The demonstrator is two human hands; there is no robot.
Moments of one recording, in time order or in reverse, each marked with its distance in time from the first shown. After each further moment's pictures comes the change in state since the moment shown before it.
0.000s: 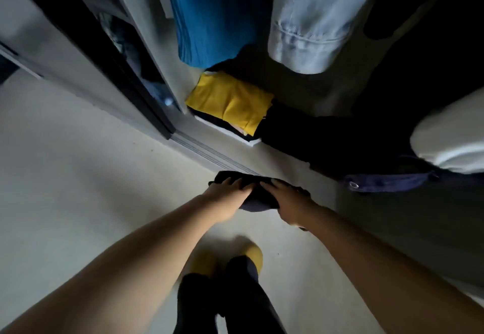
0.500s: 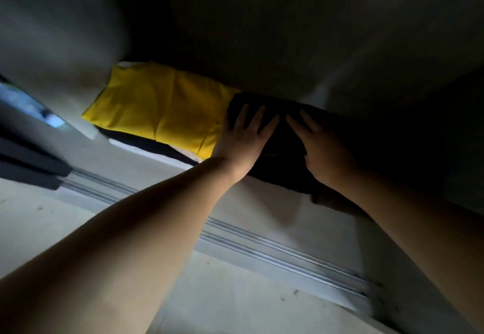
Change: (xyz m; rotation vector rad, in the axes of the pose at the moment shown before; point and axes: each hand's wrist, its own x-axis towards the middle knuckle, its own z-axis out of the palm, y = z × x) left_hand 0.336 -0.046 -0.011 0.213 0.655 0.063; right_hand 0.222 0.175 -0.031 -0.119 0.484 0.304
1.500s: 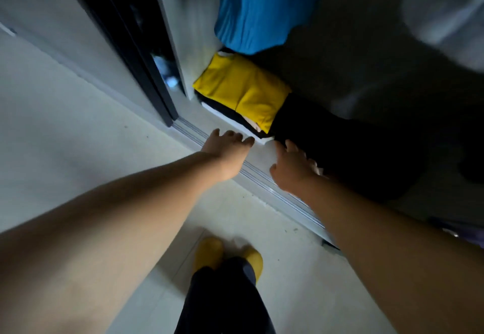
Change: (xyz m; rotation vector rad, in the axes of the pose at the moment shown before) left_hand -0.202 -0.057 -0.131 -0.068 -0.406 -0.137; right_hand -0.135 -0.174 -0.081 0.005 -0.376 0.010
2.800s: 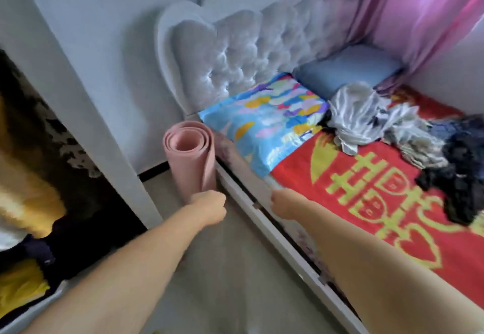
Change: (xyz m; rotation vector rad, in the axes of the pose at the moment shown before) left_hand -0.347 0.611 -0.226 0.403 -0.044 0.687; right_hand -0.687 0.401 0.089 0.714 0.181 0.742
